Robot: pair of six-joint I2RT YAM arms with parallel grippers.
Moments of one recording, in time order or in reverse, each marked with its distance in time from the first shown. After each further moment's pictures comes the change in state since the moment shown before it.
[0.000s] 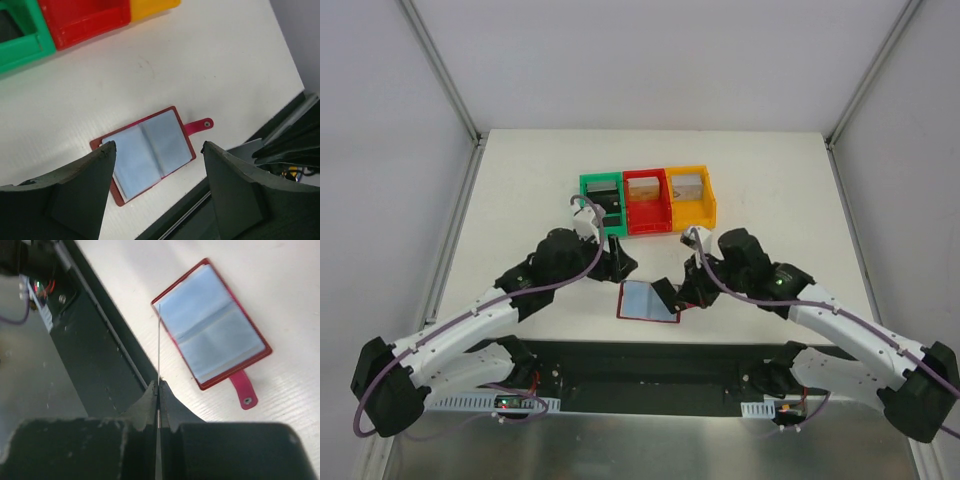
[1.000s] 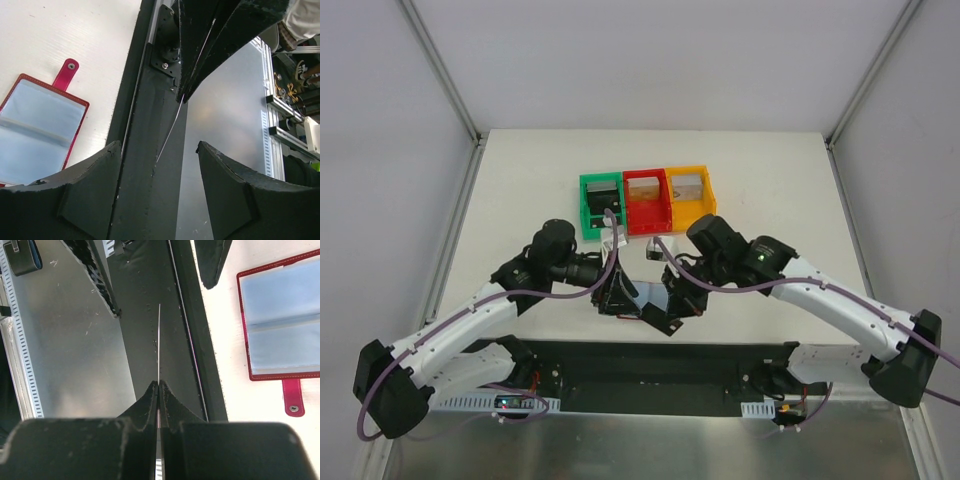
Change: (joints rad) left arm 0.080 -0.021 0.067 -0.042 0.896 0.276; right arm 0.212 0.207 0.389 -0.435 -0.164 -0.286
